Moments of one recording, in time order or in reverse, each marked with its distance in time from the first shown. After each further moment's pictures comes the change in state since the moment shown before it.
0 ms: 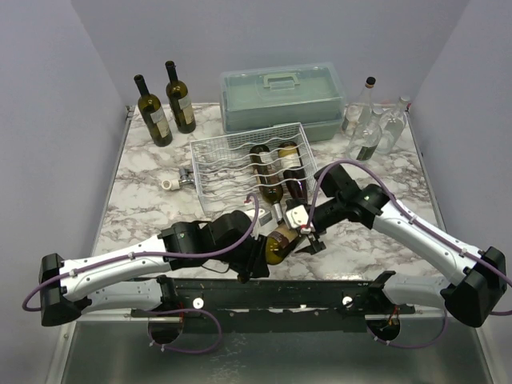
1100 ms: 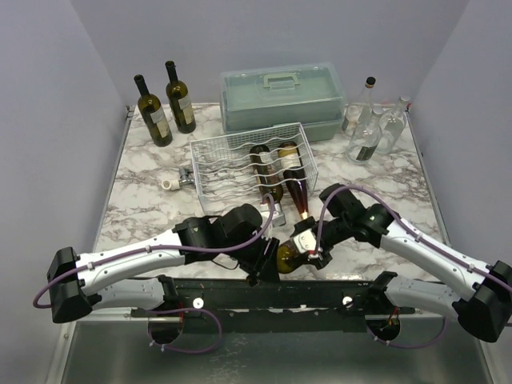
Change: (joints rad) left arm 0.047 0.126 0.018 0.089 0.219 0.061; right arm 0.047 -0.133 -0.209 0.045 0.101 -0.103
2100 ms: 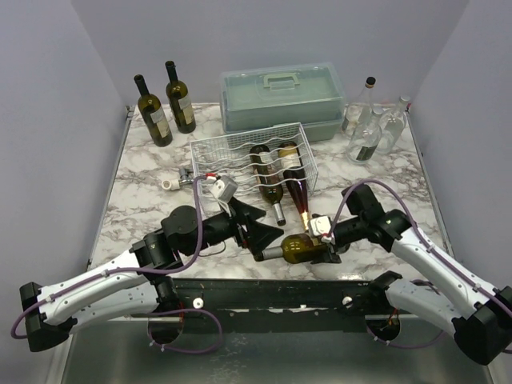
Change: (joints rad) left arm 0.074 -0.358 -0.167 0.549 -0.306 0.141; right arm -0.206 -0.133 -0.115 0.015 -0.137 0.163
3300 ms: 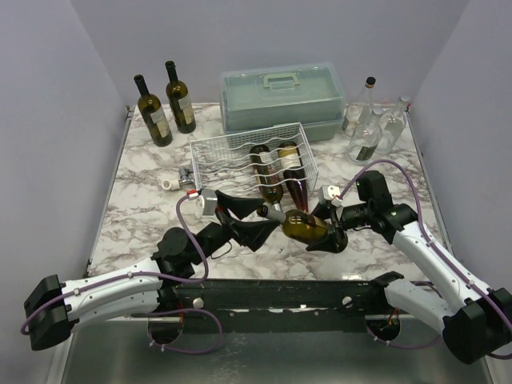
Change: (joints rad) left arm 0.005 0.010 -0.368 0.810 -0.138 0.094; right arm -0.181 0.036 0.022 0.179 -0.245 0.424
